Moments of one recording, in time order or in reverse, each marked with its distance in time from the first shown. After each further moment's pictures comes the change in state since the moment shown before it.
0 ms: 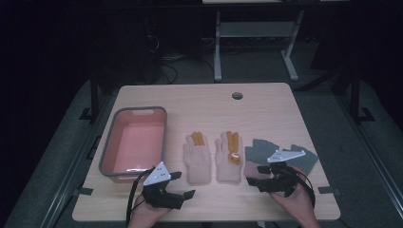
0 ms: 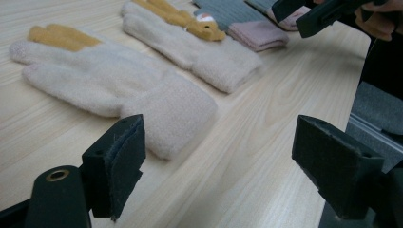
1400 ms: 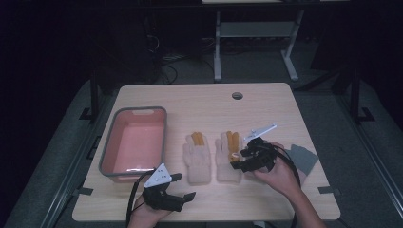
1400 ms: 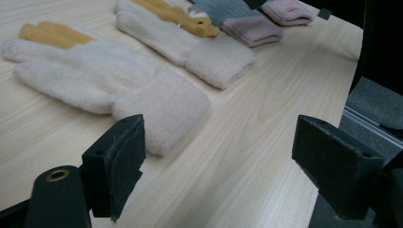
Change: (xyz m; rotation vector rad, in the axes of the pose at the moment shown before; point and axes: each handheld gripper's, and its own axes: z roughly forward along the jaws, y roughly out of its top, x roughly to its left) left arm -0.005 -0.001 -0.001 0.010 -0.009 0.006; right arm 0.005 0.076 0.034 0.129 0.041 -0.111
